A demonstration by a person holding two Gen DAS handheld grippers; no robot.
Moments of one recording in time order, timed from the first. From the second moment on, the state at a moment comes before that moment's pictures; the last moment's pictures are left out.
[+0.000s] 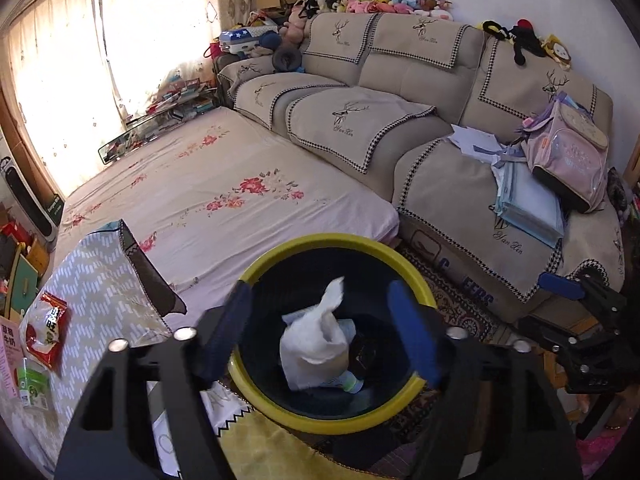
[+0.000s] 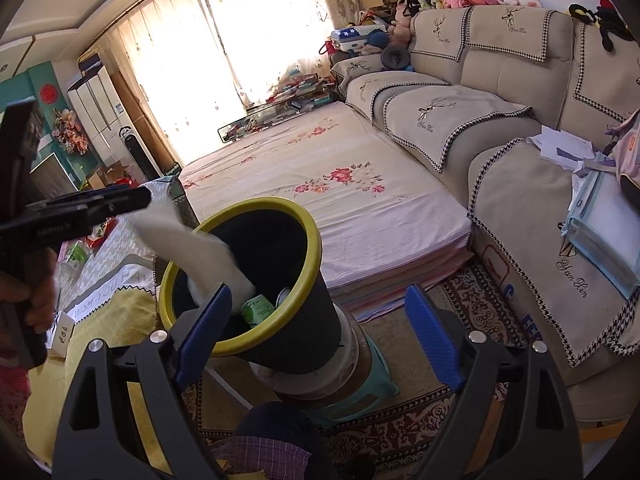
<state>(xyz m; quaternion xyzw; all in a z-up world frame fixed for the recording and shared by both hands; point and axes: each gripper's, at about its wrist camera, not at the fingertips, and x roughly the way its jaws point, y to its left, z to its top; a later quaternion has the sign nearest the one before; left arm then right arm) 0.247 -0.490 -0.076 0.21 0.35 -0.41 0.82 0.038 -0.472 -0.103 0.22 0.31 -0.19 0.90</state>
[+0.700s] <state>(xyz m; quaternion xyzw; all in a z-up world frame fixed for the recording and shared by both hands) 0.153 -0.251 0.005 0.07 0.25 -0.29 0.92 0.076 -0.398 -0.084 0.17 0.33 -0.11 0.92</state>
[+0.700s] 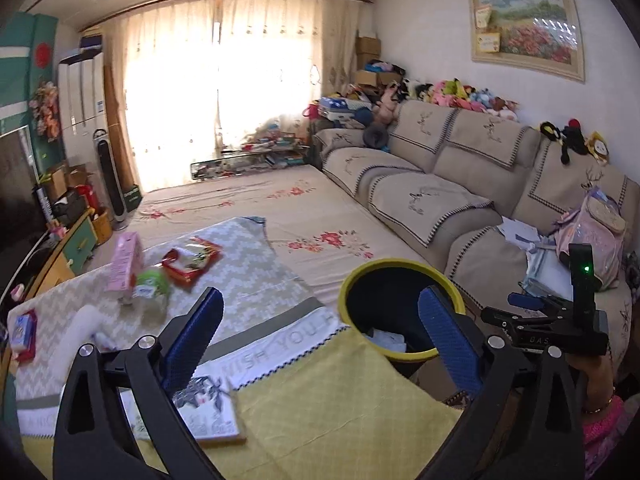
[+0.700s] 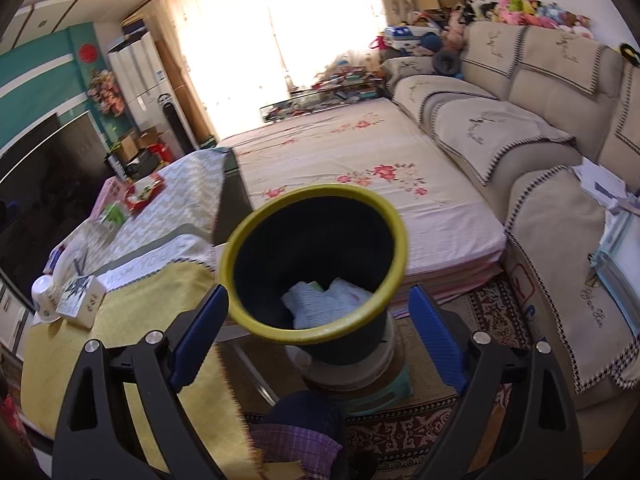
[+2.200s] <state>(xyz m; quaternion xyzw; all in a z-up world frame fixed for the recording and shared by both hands) 0.092 -0.024 -0.041 -0.05 0.29 -0.09 0.95 0.253 -0.103 -0.113 -0.13 0.45 0.37 0.80</state>
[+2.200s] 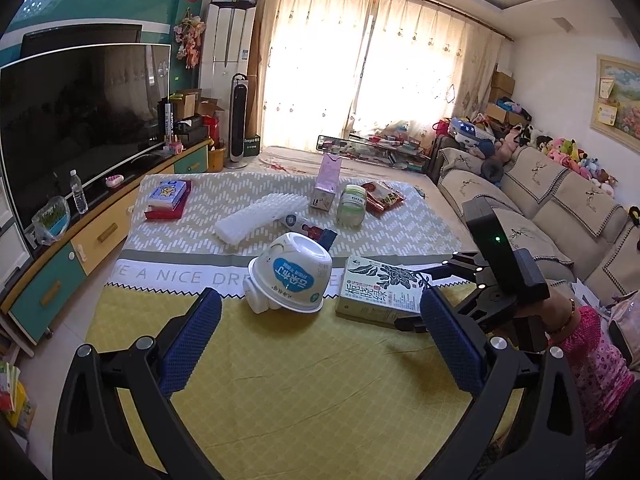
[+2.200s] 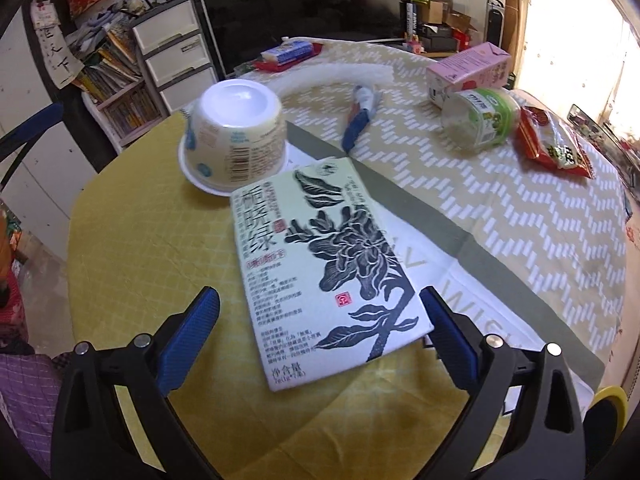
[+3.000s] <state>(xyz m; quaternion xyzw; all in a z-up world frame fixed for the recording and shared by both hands) 0.096 -0.026 -0.049 -0.05 0.30 -0.10 0.95 0.225 -0.106 -0.119 -0.13 0.42 0.32 0.84</state>
